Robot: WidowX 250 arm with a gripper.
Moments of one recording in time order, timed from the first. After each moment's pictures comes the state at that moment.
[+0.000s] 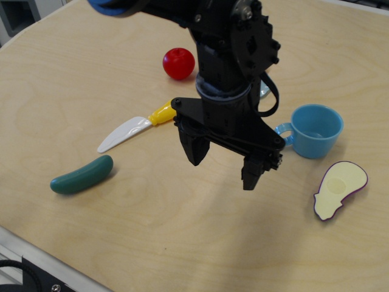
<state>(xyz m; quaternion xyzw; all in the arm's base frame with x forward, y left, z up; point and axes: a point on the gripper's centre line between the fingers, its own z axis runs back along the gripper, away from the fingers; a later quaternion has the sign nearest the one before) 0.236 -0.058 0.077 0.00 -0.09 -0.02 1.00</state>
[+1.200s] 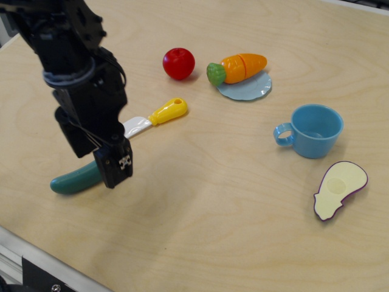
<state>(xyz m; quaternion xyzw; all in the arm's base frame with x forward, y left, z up) 0.188 0.057 0.067 -0.01 -0.03 -0.16 0.99</state>
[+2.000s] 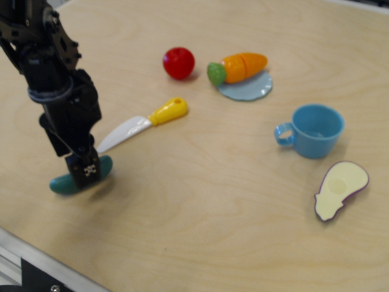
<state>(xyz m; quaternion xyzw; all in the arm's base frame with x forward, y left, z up) 0.202 0.103 0.026 0.03 -0.02 -0.22 0.98</state>
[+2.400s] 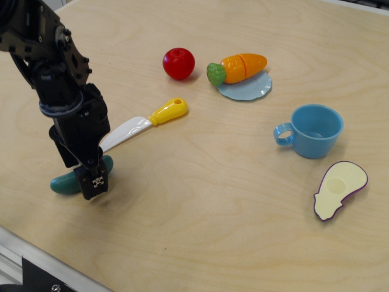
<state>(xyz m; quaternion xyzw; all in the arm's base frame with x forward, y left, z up) 0.196 0.100 0.013 0.02 -0.01 -0.21 0.98</state>
